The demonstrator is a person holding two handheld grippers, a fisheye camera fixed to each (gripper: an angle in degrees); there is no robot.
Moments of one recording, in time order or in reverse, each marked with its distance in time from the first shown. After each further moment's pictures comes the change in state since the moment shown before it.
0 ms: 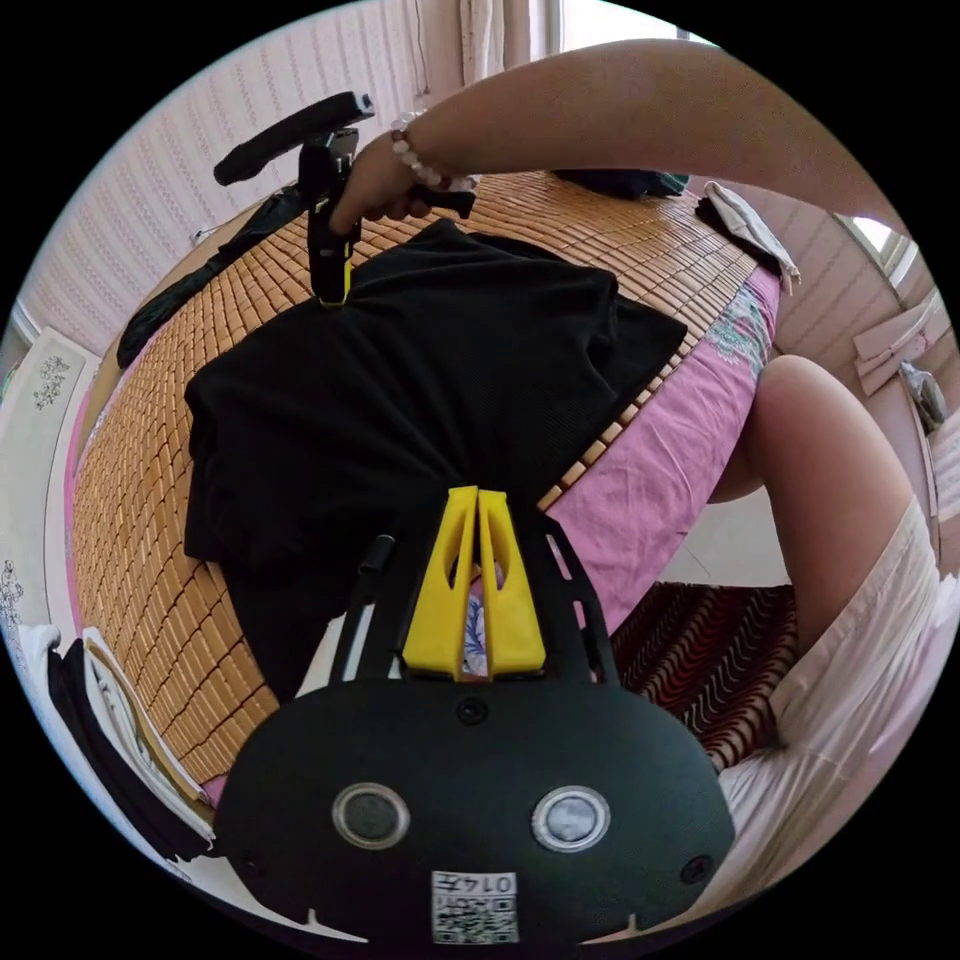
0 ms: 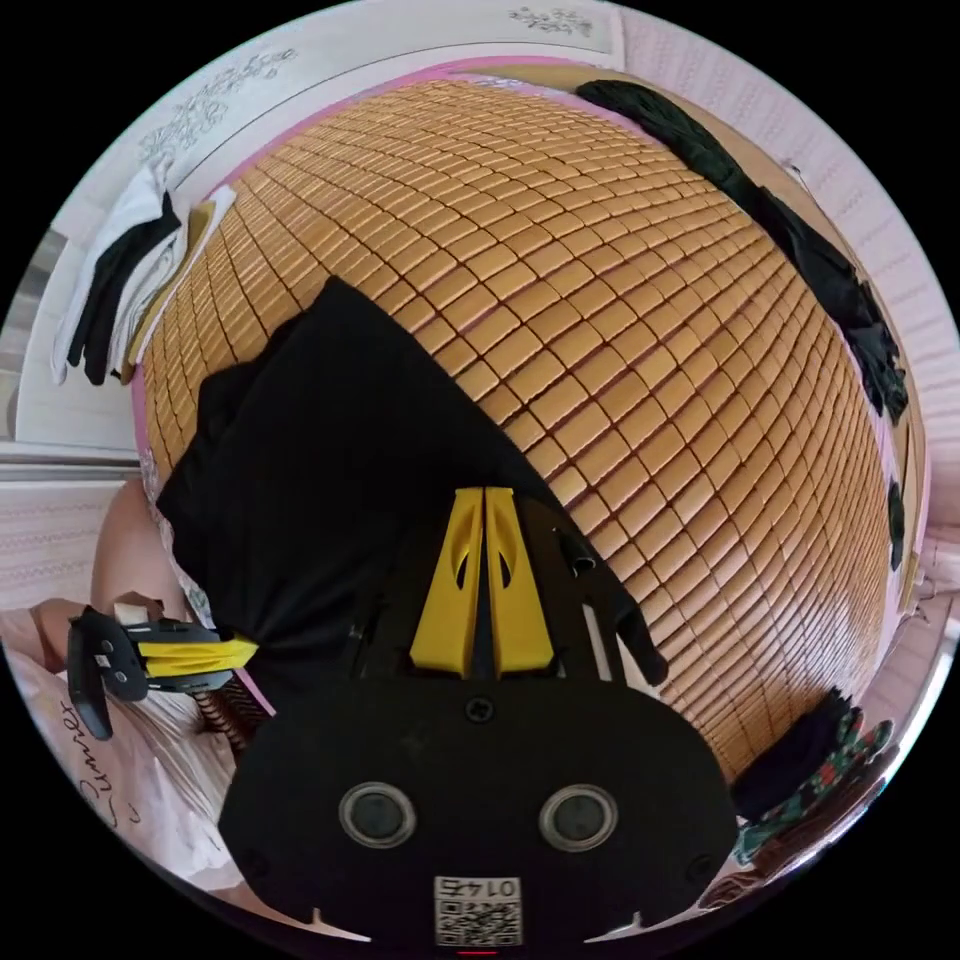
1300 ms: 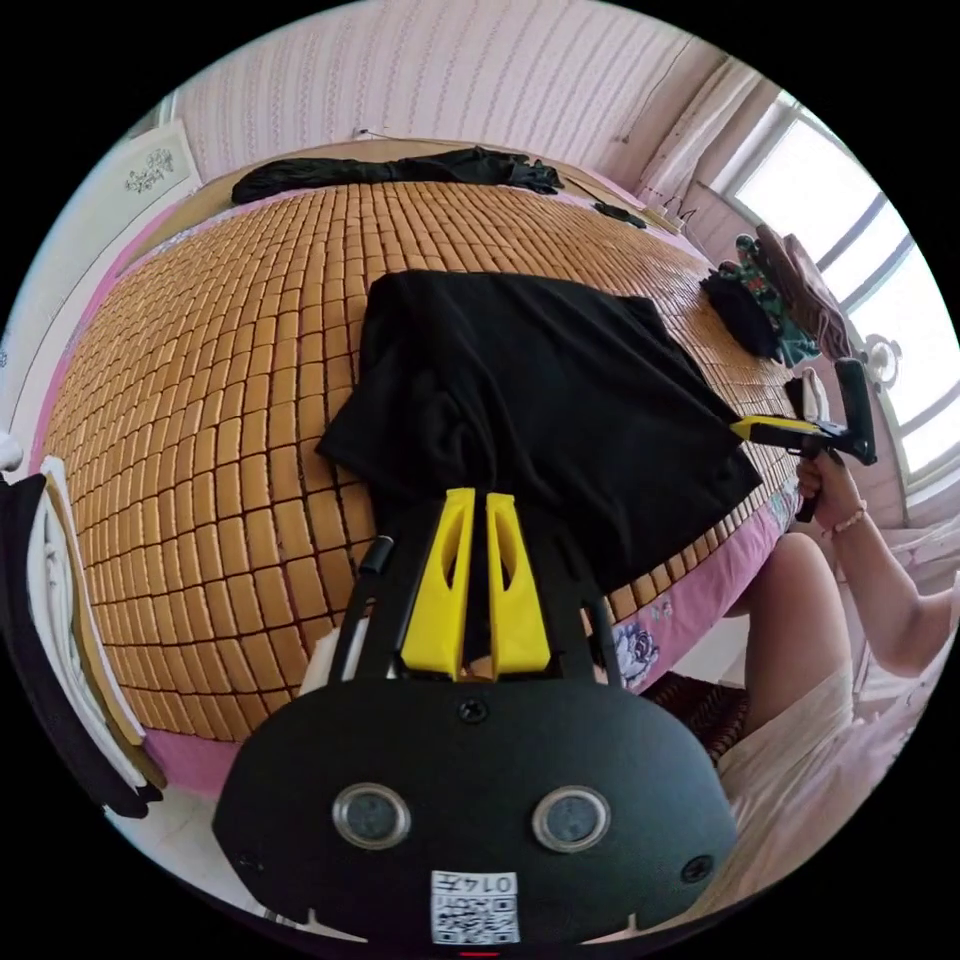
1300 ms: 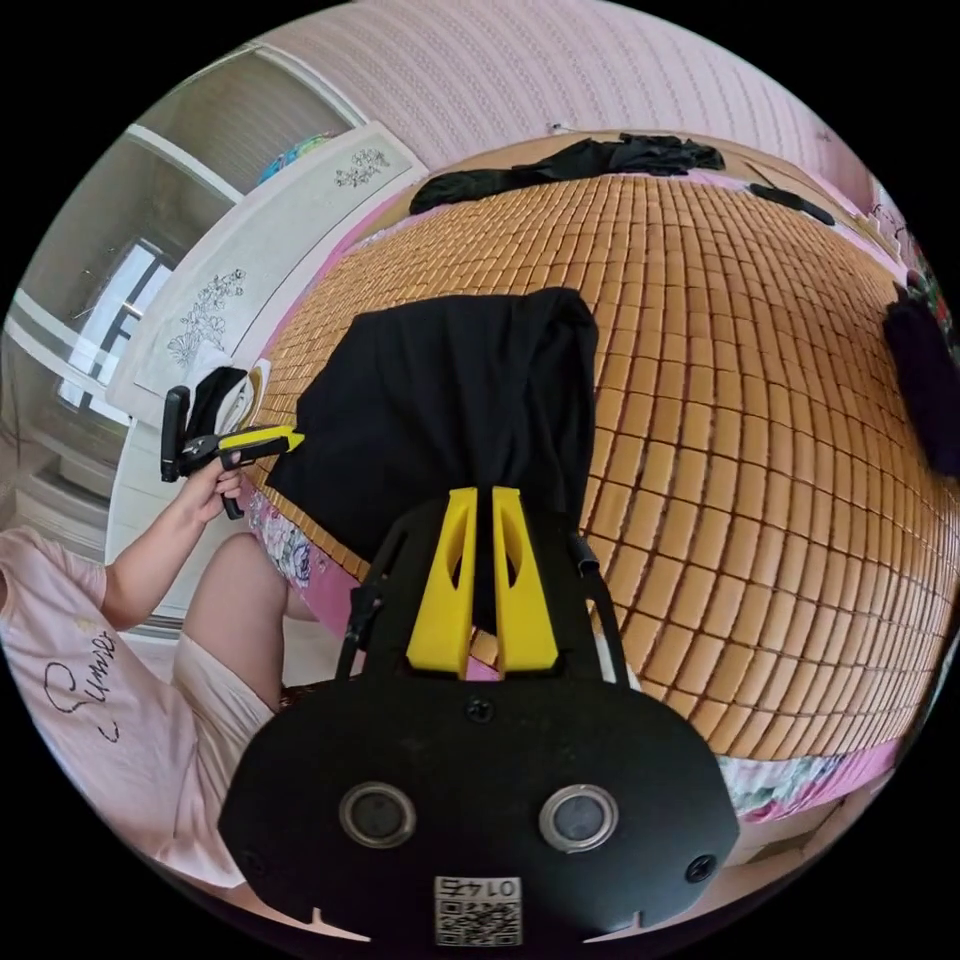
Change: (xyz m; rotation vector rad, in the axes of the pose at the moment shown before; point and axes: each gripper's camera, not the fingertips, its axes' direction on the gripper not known) left arm -0.292 0.036 0.009 0.048 0.090 -0.436; right arm 0.045 0.340 -0.005 0.420 -0.254 0.474
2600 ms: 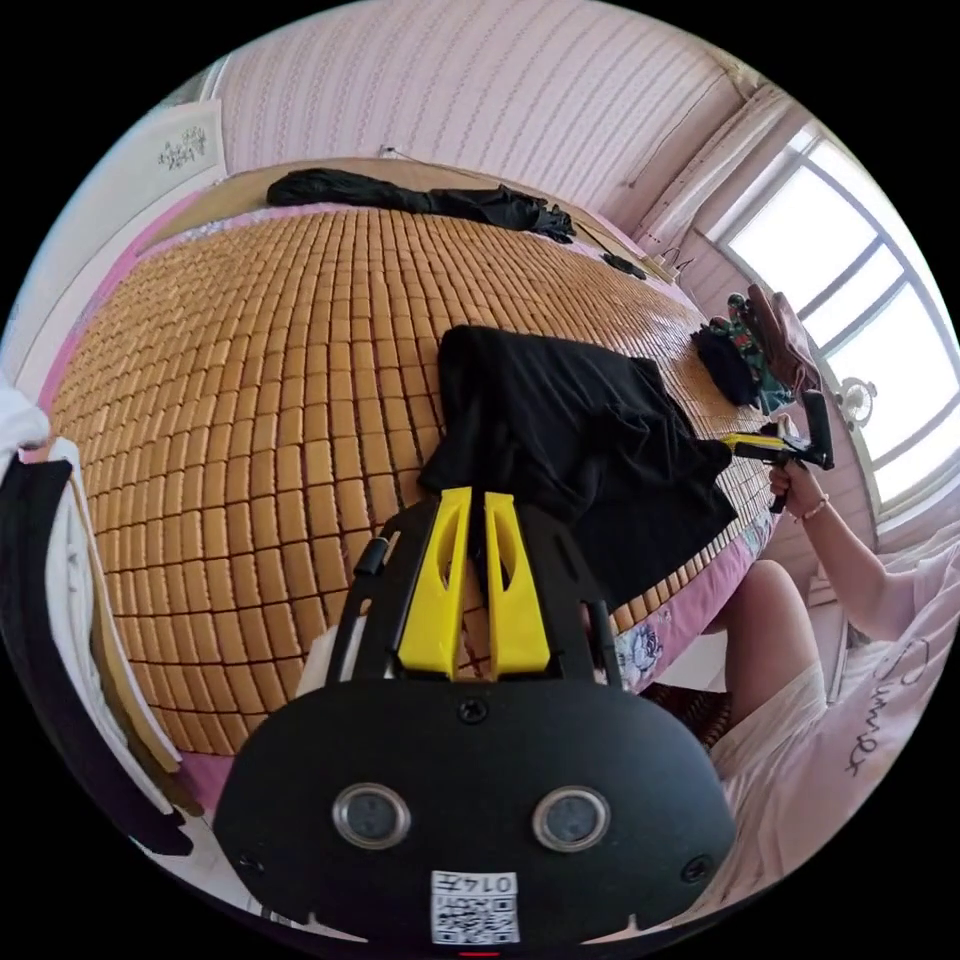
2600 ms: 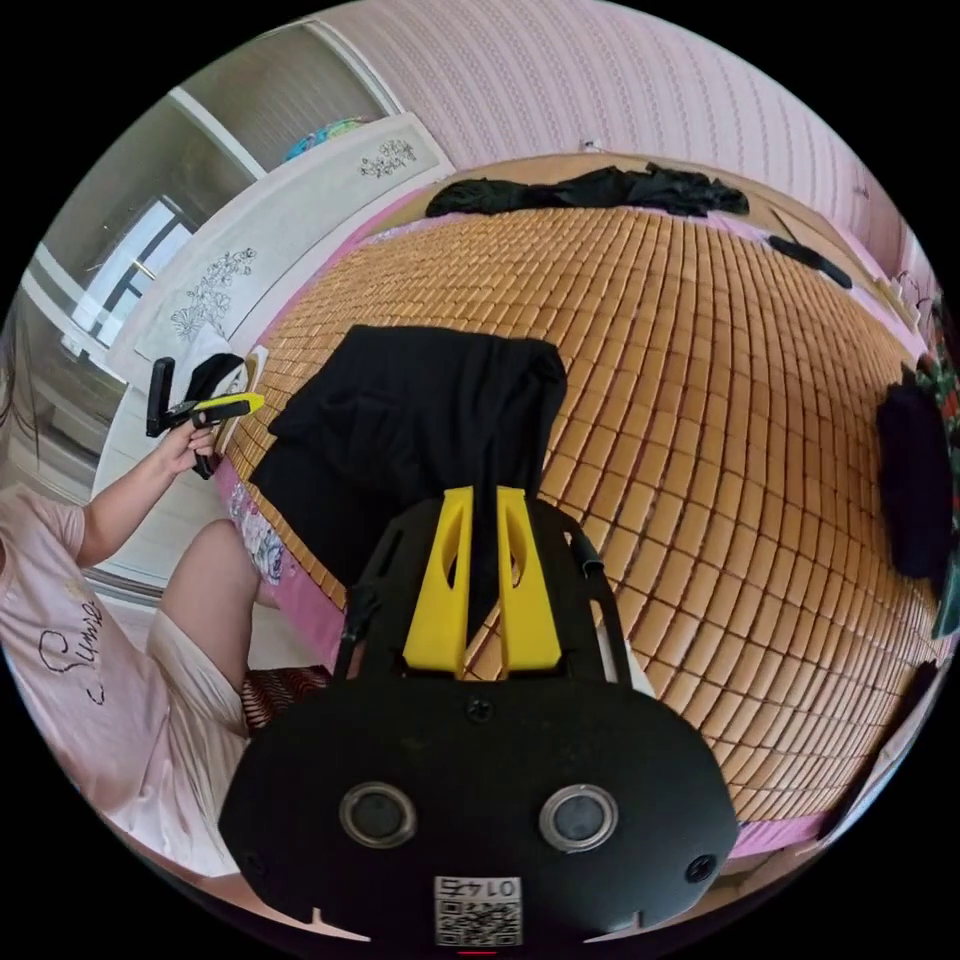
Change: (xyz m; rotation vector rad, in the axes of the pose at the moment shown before) left arm -0.143 -0.051 -0.012 0.105 0.087 -0.054; right arm 0.075 -0.057 -0.112 0.014 0.051 -0.130
